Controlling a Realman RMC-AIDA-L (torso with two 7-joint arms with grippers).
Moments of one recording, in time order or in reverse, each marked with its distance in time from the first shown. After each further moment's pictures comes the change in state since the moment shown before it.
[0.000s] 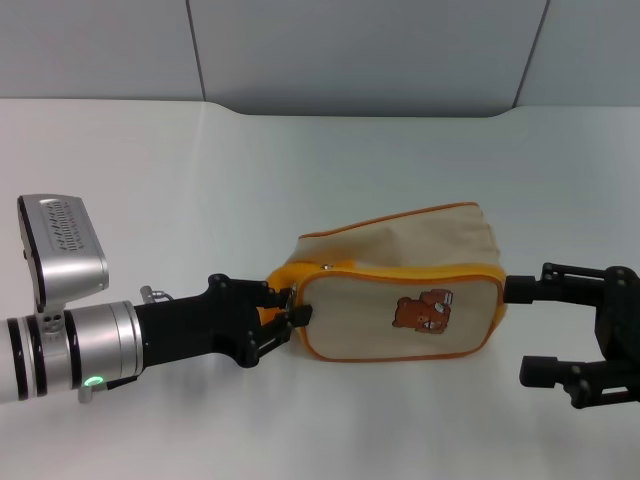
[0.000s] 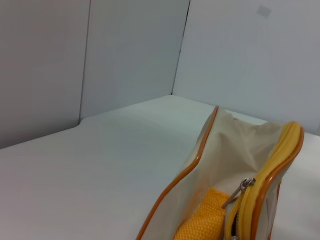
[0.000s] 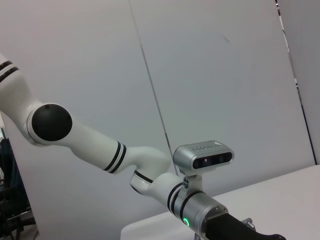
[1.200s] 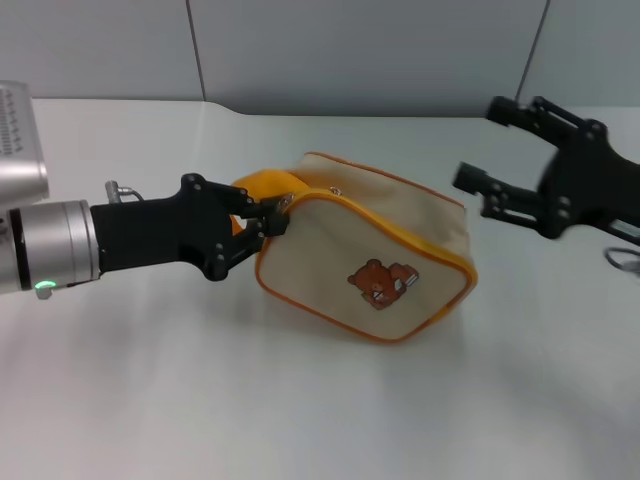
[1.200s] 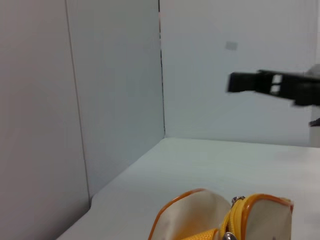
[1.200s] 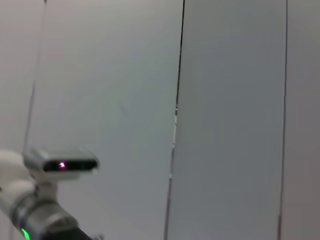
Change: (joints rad) left arm -0.037 0.039 -0.009 0.259 0.001 0.152 -0.046; right arm 0.116 0.109 0.287 0.113 0.057 0.269 -0.389
